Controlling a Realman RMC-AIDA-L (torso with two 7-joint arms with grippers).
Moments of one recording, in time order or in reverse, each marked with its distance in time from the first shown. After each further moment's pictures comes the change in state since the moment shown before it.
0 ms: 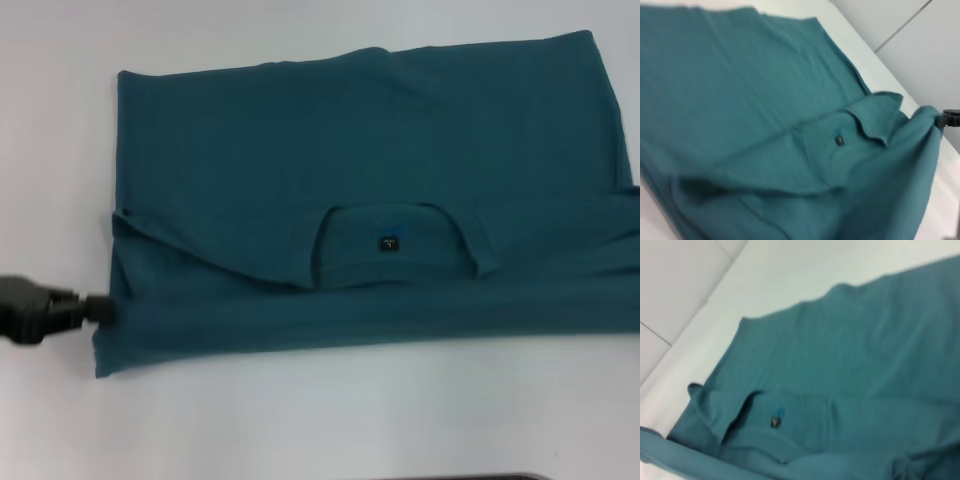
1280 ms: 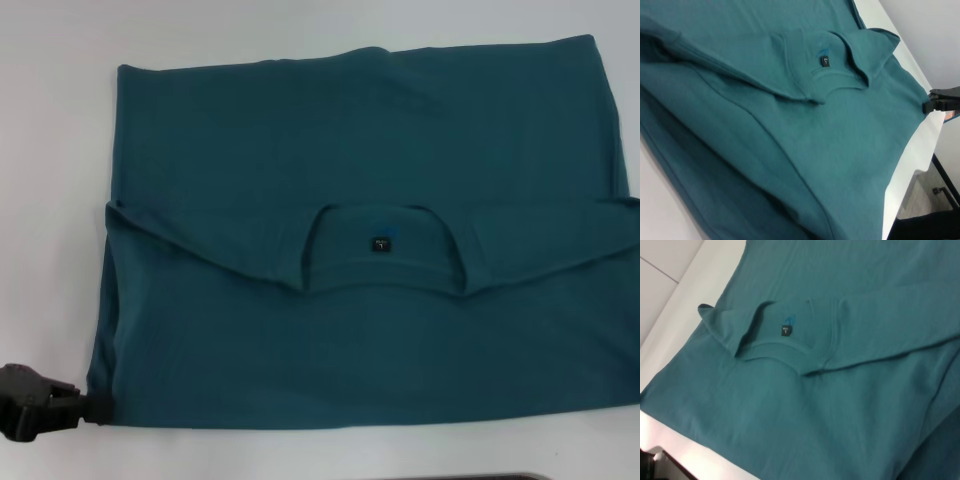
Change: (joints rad) left arm 0.082 0.014 0.167 0.015 0.005 0.028 -0.043; right arm -0.104 0.015 -0.195 0.040 0.002 0.019 -0.008
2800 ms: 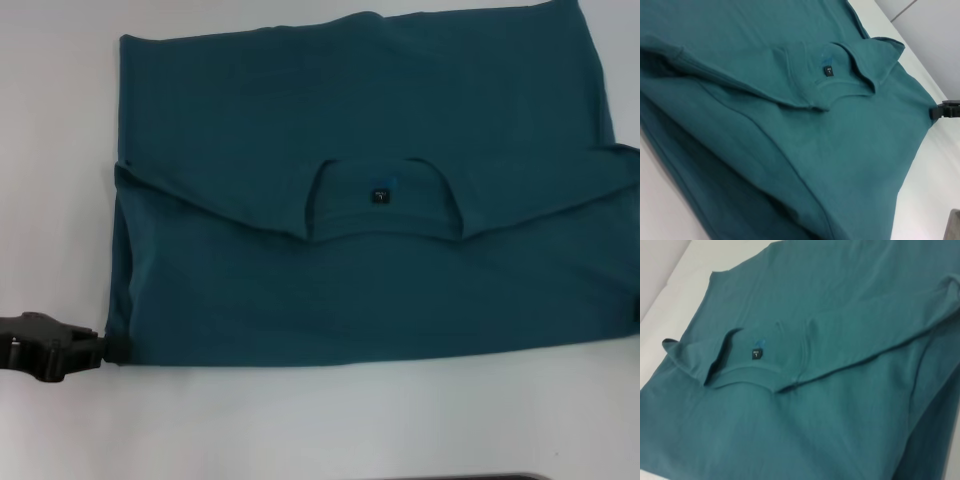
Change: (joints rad) left arm -0.031 -0.020 0.006 -0.001 -0.051 -0.117 -0.006; right arm 0.028 0.018 -0.028 0.008 0.101 0.167 0.092
